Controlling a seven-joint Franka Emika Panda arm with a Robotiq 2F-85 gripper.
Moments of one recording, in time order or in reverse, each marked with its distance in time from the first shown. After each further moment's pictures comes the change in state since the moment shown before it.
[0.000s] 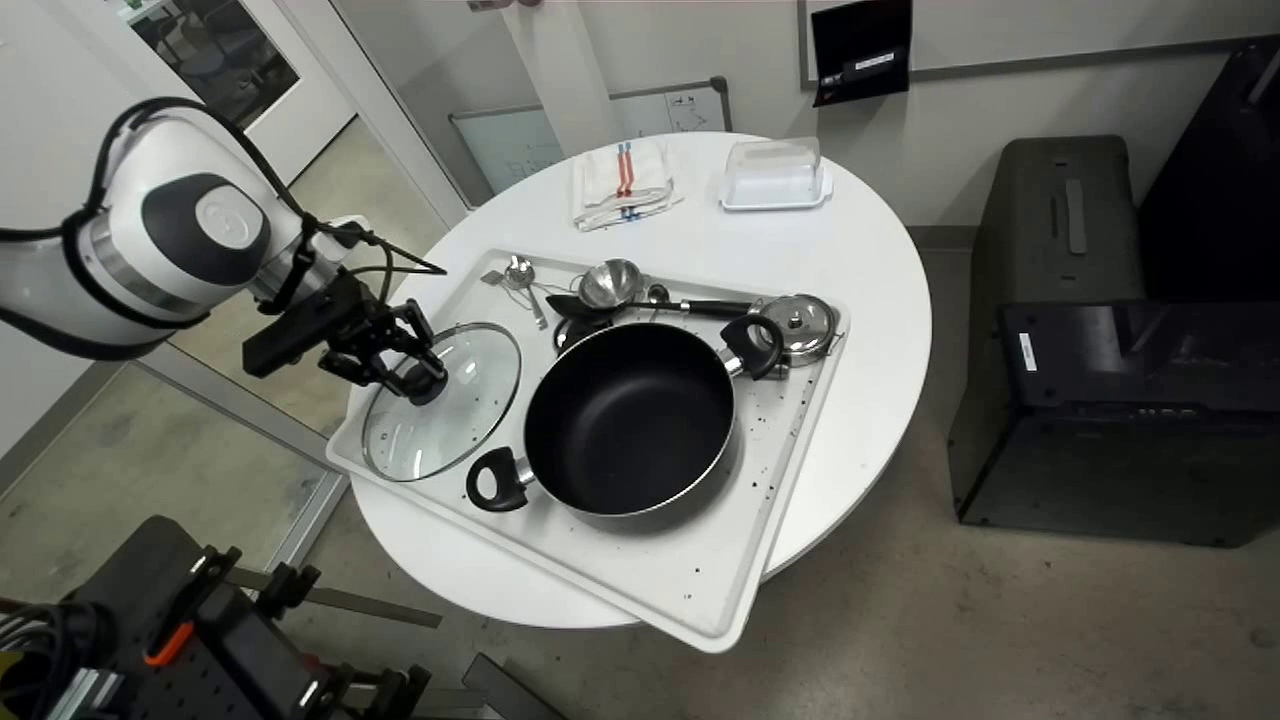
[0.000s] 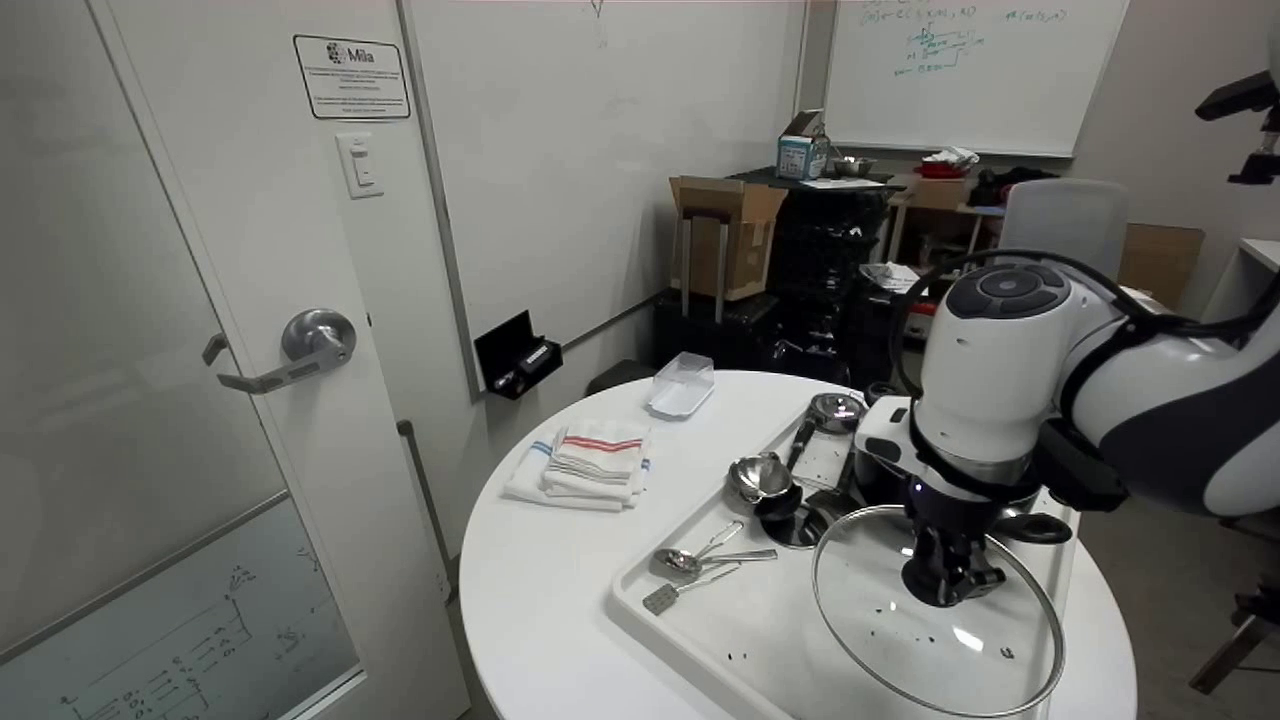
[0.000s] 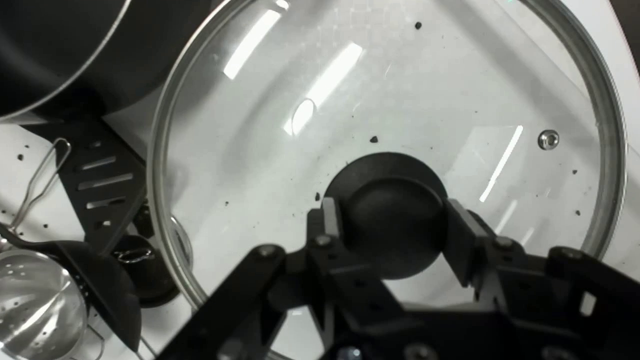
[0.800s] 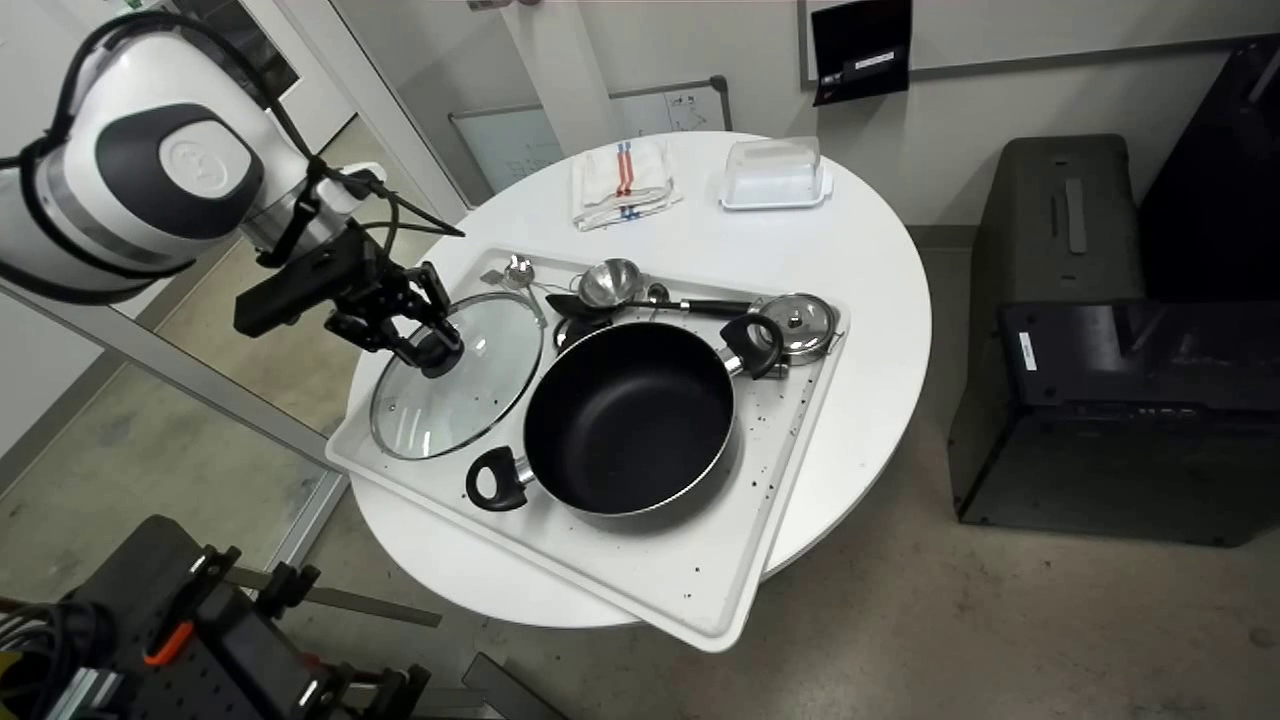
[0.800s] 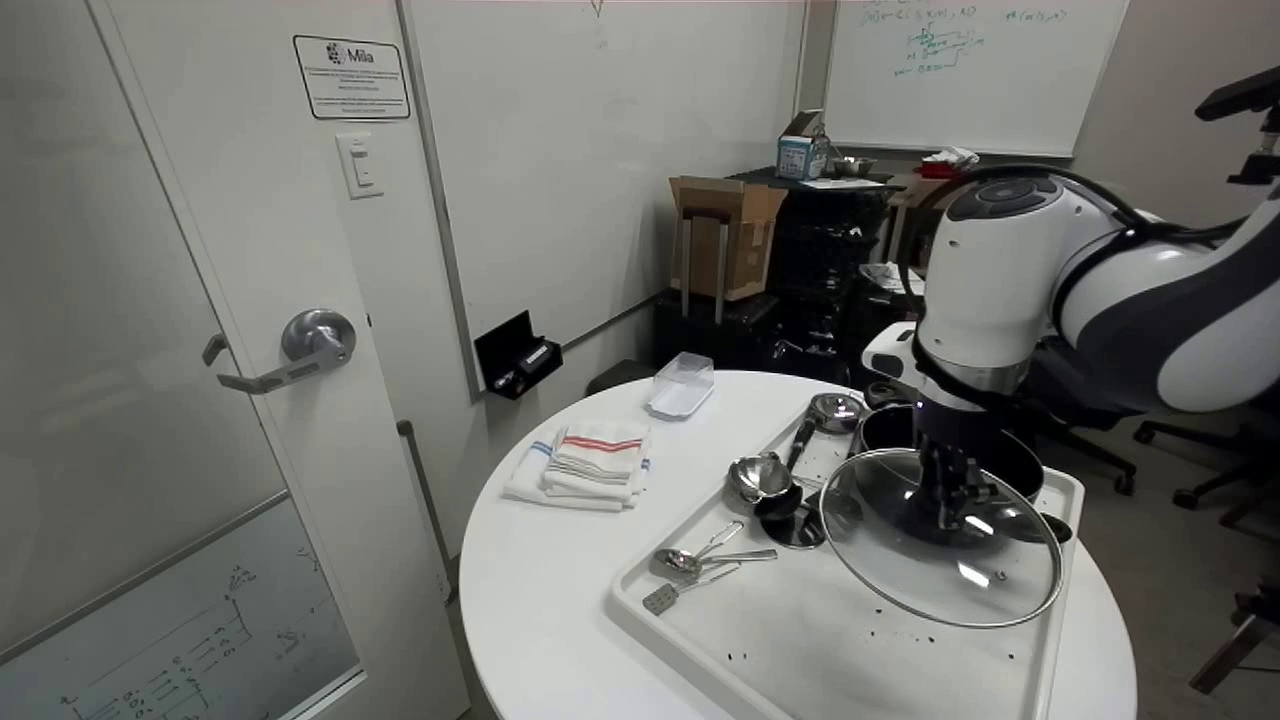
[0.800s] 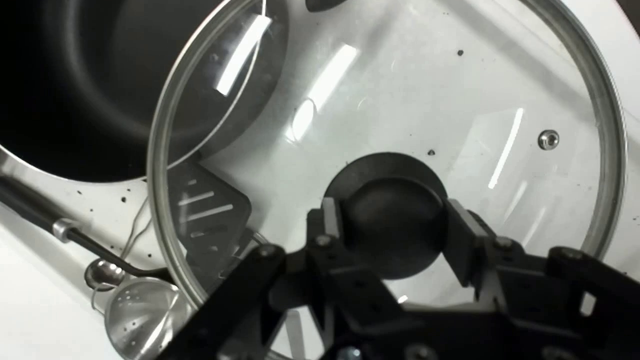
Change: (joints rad) arm -0.094 -0.124 0.004 -0.015 0.088 -0.089 -0.076
